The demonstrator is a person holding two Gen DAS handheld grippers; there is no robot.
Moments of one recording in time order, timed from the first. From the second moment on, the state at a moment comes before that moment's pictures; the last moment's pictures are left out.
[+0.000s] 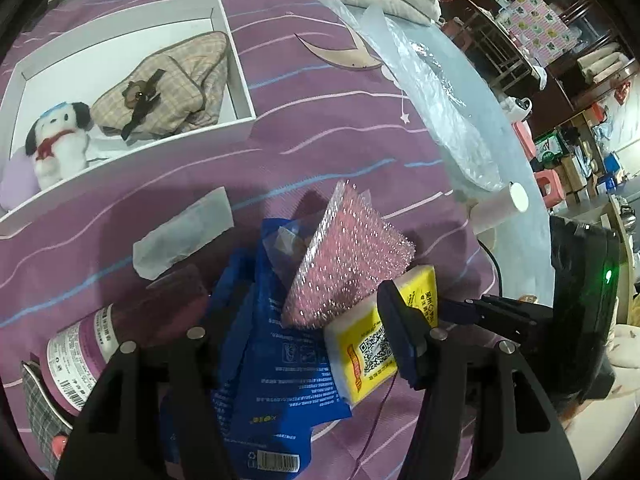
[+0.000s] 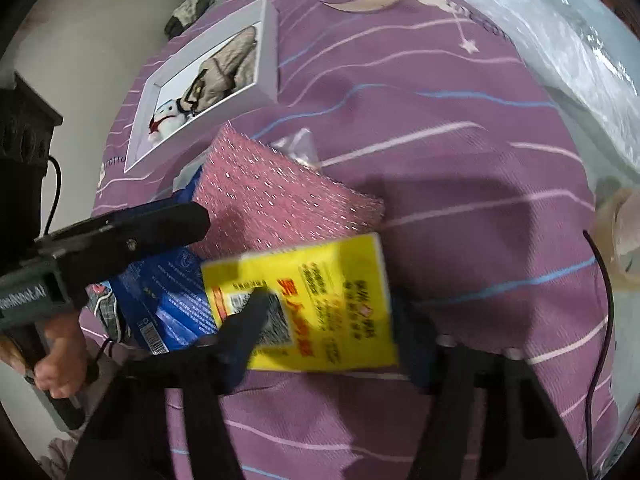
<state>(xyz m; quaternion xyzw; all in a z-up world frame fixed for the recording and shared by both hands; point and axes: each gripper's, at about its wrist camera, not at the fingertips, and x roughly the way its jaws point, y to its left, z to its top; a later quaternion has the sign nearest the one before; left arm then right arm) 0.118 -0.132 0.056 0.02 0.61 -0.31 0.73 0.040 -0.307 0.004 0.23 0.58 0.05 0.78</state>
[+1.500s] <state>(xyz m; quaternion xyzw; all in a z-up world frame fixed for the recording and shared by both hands) 0.131 -0.123 0.059 -0.01 0.56 -0.34 0.76 0.030 -0.327 0.011 0.25 0.57 0.03 0.78</state>
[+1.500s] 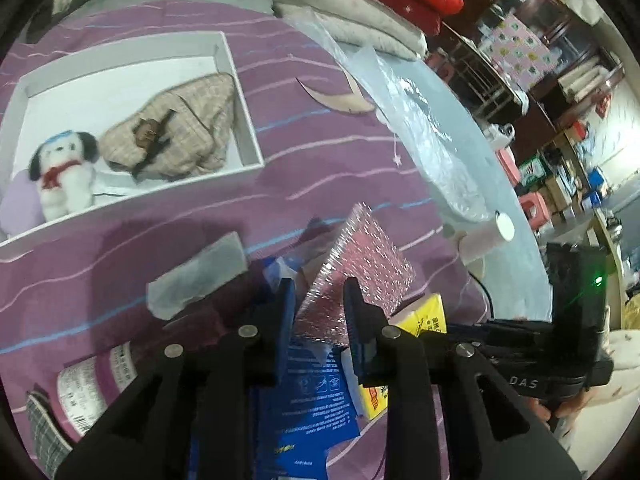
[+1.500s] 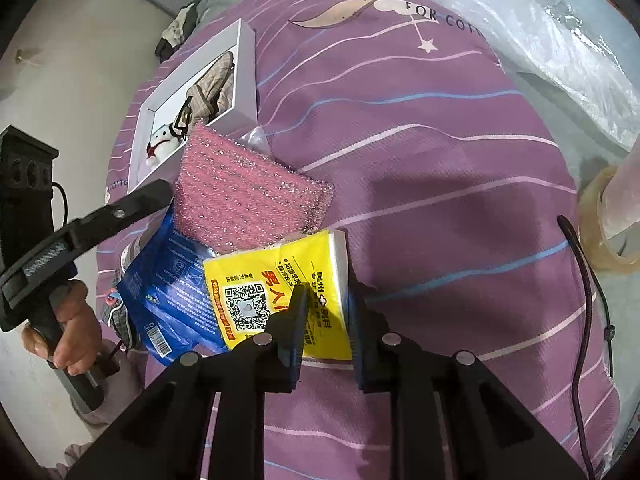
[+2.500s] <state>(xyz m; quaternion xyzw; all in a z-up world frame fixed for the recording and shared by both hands) 0.135 -0.071 0.101 -0.08 0.46 -0.30 0.83 0.044 -0.298 0.070 0.24 0.51 0.07 0.82</state>
